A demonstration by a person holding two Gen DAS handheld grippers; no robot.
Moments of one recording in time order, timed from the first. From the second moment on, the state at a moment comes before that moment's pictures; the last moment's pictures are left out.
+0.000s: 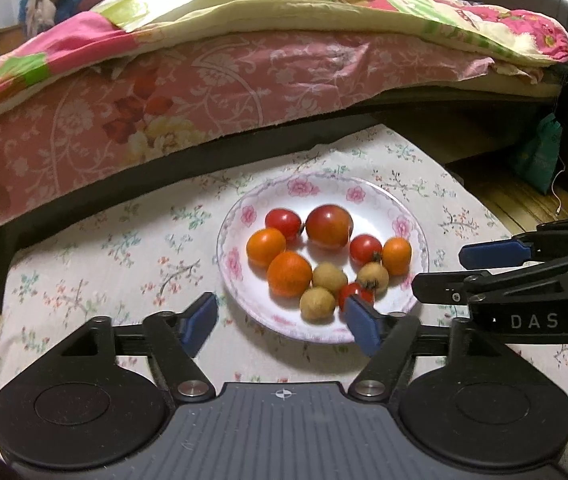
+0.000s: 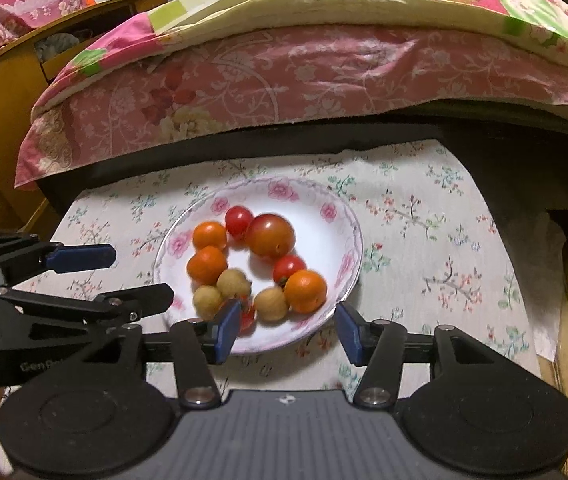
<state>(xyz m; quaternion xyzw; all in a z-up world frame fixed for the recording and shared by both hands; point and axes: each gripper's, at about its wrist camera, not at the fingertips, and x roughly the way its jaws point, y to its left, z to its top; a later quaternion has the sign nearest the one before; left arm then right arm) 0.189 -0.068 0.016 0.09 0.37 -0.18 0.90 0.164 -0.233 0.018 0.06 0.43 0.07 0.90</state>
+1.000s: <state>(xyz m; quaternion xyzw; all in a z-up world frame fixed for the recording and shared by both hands) 0.108 -0.052 0.020 0.11 0.38 -0.12 0.91 0.075 -0.209 0.025 0.08 0.44 0.06 0.89</state>
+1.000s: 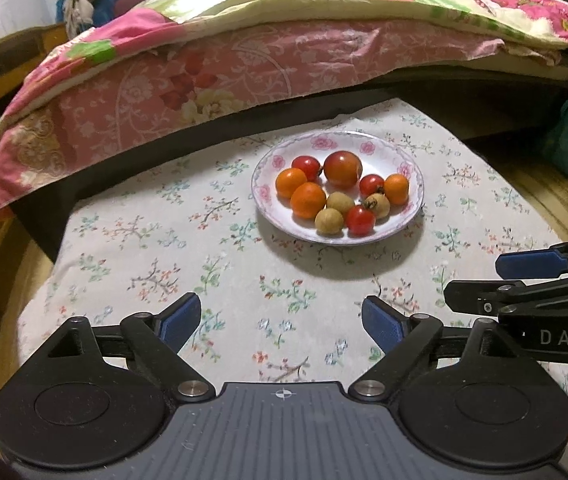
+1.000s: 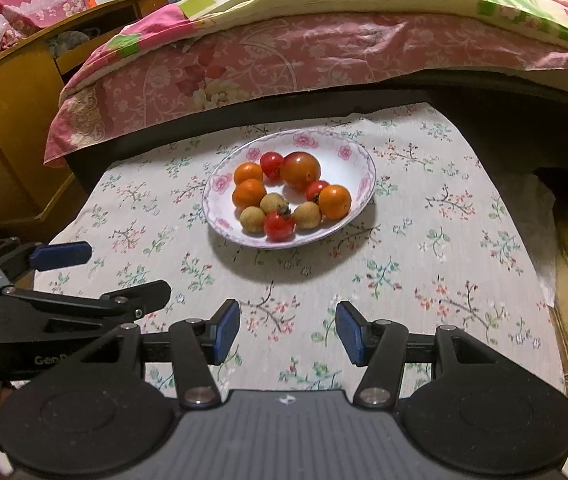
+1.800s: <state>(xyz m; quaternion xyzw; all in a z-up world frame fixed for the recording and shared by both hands) 0.067 -0.047 0.014 0.10 0.40 -0.09 0.91 0.029 -0.205 0.028 0.09 0.44 0.06 0.89</state>
